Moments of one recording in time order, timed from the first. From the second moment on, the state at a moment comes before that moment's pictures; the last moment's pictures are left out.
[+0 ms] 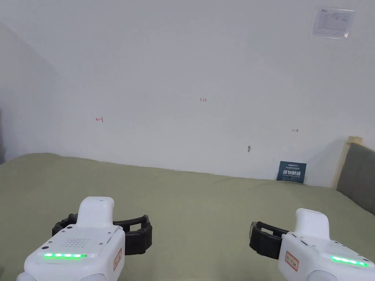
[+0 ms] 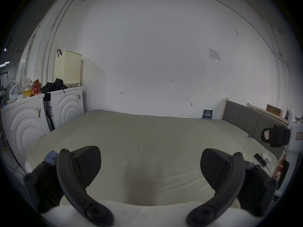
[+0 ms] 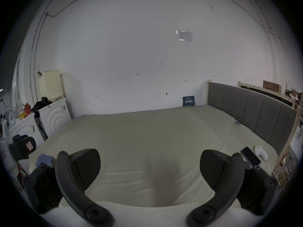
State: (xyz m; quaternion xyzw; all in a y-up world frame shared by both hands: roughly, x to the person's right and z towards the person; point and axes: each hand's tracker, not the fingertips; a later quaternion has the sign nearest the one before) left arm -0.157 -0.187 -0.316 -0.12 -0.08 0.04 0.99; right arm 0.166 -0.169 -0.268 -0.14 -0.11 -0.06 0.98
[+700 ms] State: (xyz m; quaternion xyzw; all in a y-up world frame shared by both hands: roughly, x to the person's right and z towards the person) left arm -0.154 -0.189 -0.319 -0.13 -0.09 0.03 0.99; right arm 0.166 -0.173 -0.281 -0.15 -0.11 -0.05 0.98
